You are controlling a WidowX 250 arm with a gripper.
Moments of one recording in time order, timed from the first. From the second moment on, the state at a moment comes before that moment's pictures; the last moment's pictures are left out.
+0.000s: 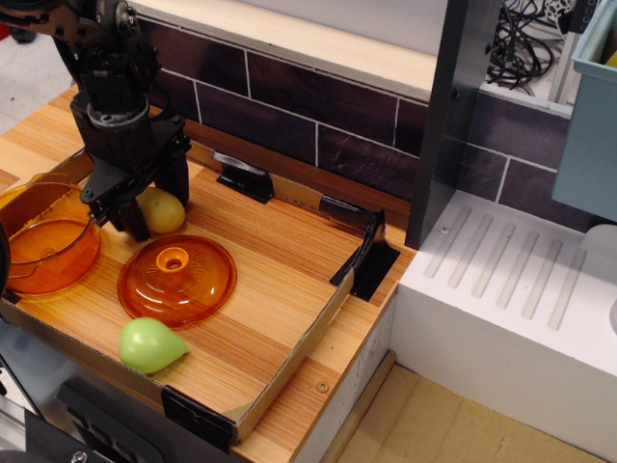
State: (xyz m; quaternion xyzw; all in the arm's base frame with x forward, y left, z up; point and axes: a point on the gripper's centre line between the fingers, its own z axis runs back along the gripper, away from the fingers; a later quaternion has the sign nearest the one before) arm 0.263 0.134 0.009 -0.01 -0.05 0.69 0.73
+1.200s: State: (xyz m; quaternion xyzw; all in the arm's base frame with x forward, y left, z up) arm 0.211 0.173 0.106 -0.06 -0.02 0.66 0.75
